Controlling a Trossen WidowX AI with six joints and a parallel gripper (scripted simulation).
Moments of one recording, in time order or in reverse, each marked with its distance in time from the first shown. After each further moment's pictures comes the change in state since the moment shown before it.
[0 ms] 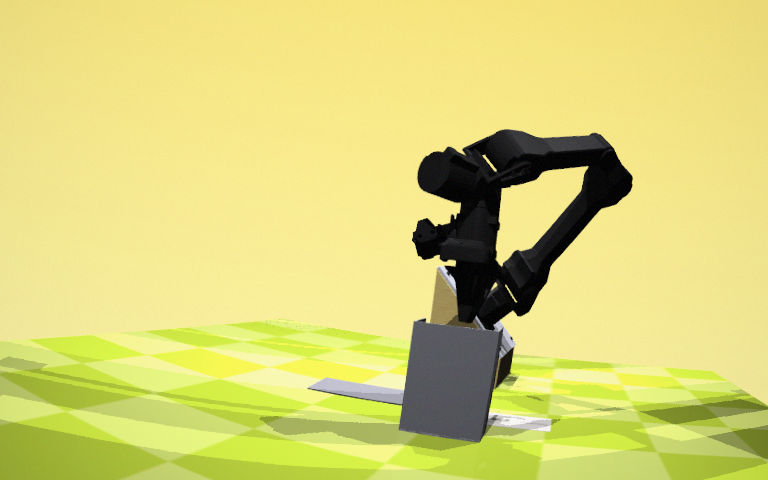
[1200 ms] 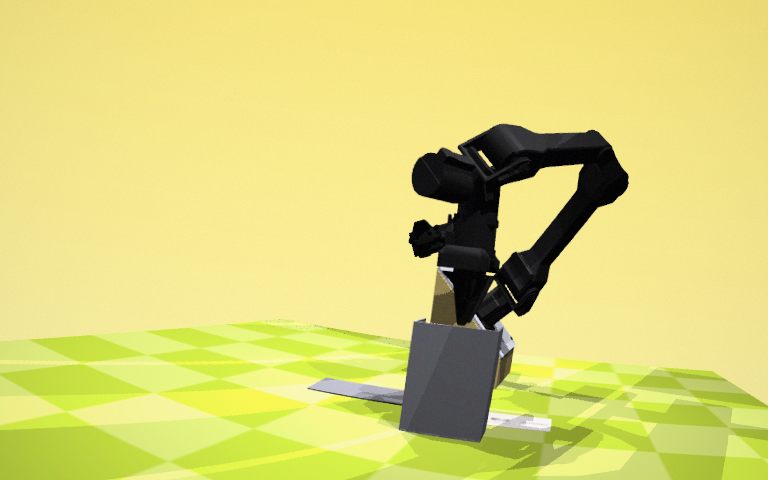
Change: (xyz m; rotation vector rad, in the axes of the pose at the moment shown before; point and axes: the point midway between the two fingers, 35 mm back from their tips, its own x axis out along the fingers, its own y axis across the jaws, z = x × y) arm 0.002 0.012 0.000 -0.016 -0.008 -0.098
